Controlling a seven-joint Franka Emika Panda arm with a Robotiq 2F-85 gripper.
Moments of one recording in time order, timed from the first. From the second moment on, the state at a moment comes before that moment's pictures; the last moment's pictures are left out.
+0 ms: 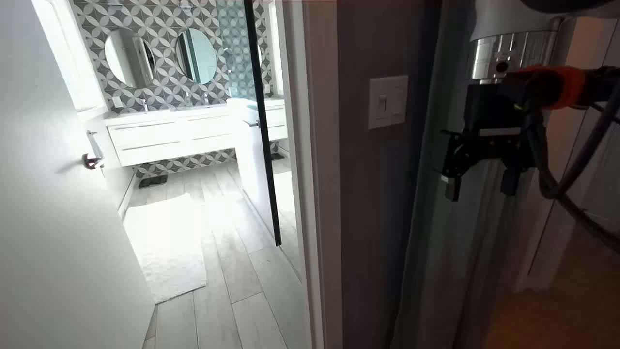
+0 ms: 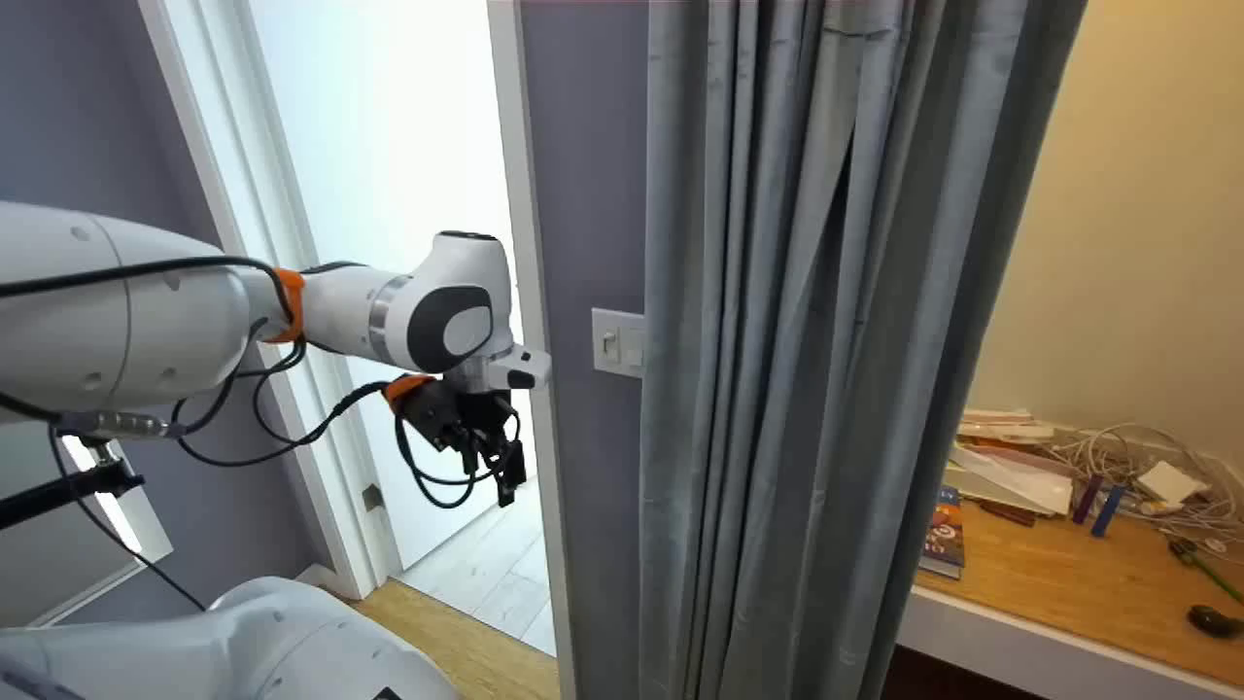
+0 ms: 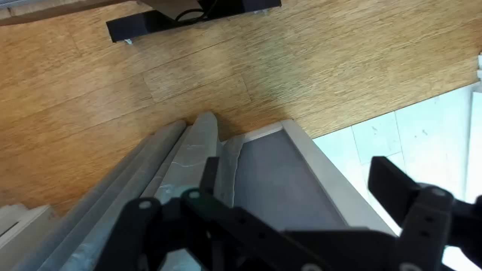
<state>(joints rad) 0.11 -0.77 0.25 -2.71 0.21 1.91 0.42</state>
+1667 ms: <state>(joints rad) 0.00 -0.65 0.24 -2.71 0.32 2.74 0.82</state>
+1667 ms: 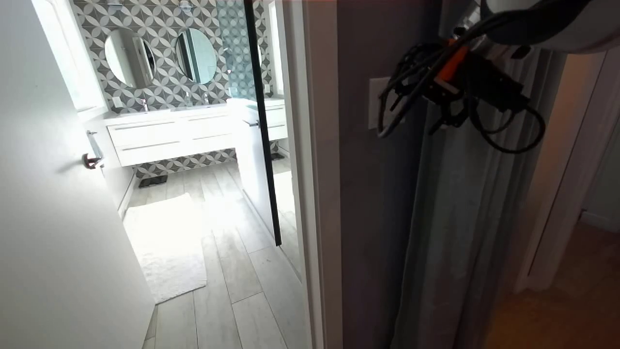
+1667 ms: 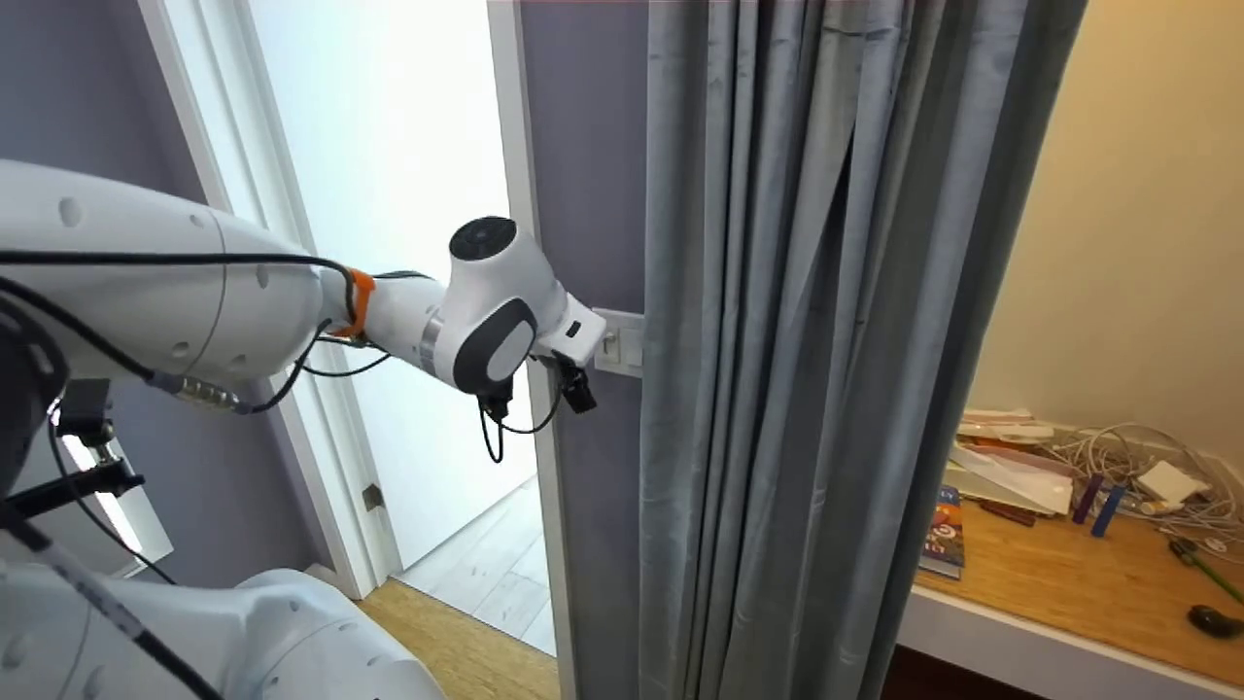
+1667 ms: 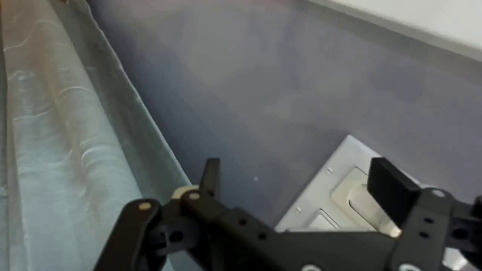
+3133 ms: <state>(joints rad) 0.25 -0.52 0.04 -2.70 0.52 3.10 0.96</state>
